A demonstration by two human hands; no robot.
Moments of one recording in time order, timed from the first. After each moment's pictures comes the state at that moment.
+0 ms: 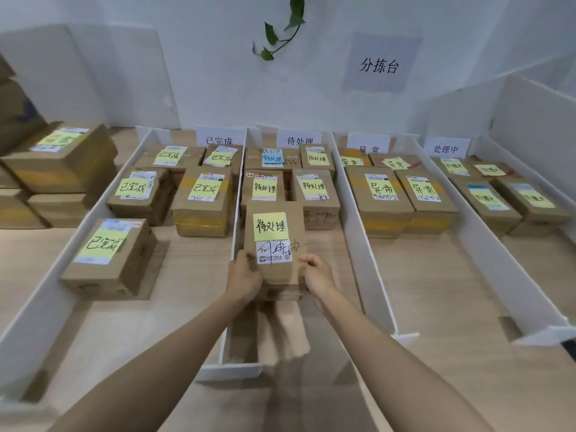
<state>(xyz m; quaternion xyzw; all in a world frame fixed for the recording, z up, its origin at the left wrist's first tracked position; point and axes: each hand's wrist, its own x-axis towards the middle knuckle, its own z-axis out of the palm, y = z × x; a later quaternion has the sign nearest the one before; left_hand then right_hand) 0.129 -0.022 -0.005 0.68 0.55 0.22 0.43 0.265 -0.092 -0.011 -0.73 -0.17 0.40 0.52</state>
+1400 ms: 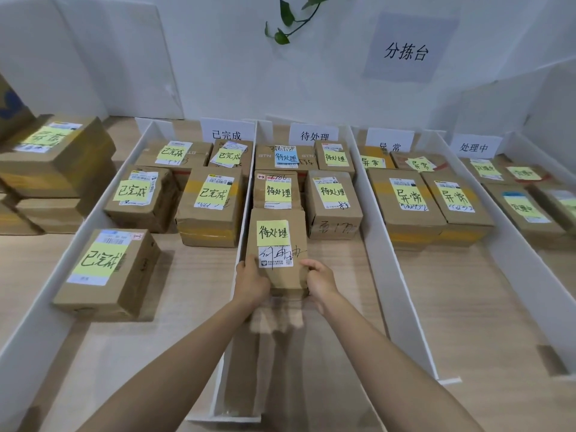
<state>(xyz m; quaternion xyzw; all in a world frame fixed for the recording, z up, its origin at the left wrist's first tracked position) 0.144 0.050 -0.034 0.67 0.57 0.14 0.45 0.270 -0.015 -0.034 -0.74 -0.12 0.43 0.51</state>
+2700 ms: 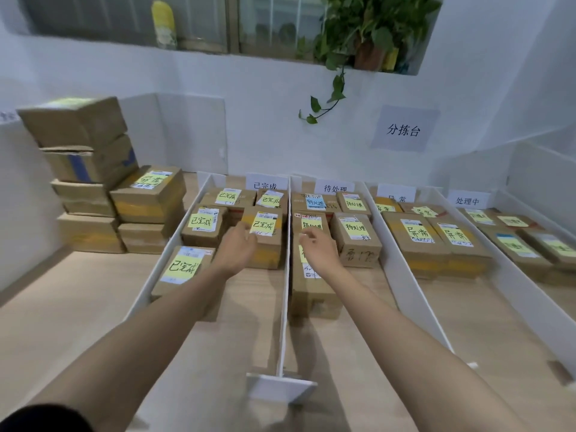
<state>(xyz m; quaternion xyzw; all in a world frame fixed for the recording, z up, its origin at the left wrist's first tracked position) -0.019 0.066 0.112 0.76 0.49 0.26 0.32 0.146 -0.018 0.115 -0.75 -0.43 0.24 0.44</state>
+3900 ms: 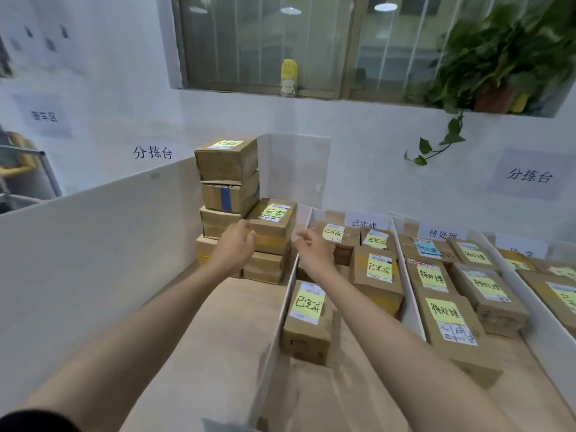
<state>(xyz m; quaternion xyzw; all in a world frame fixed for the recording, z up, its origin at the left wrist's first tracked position) -0.291 0.199 0.160 0.73 0.56 0.33 0.20 -0.125 0.150 0.151 -0.66 -0.52 0.27 0.47</state>
